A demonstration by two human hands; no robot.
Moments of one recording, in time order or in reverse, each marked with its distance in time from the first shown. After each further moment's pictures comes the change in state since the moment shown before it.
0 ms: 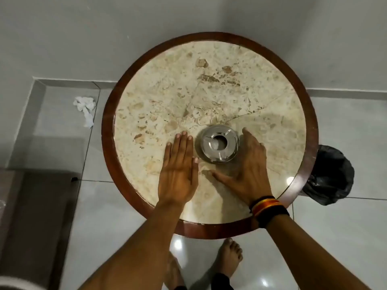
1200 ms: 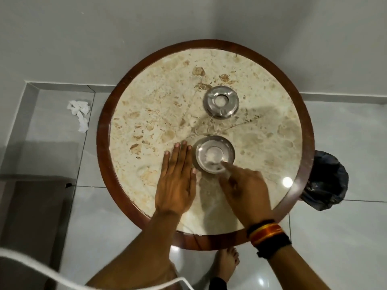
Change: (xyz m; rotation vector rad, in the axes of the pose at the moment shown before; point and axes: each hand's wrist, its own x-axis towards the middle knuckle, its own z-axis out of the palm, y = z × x) left_hand 0.002 -0.003 0.004 0.034 -0.034 0.036; right_hand -0.021 -0.017 -0.023 0.027 0.029 -0.045
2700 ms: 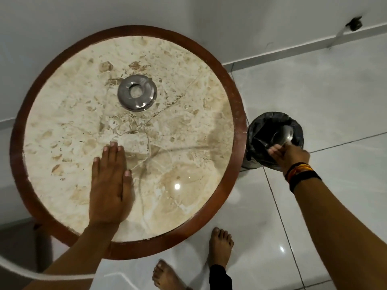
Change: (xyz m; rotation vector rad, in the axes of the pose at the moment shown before) left_hand 0.009 0.006 -0.003 0.030 -0.042 0.091; right_hand -0.016 0.285 -0.034 1.444 0.656 1.341
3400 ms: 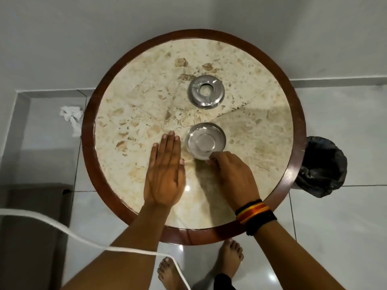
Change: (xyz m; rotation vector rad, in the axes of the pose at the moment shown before) left_hand -0.003 -0.008 0.007 0.044 0.103 -0.034; right_hand -0.201 0.142 0.104 -1.400 -0.727 -1.460
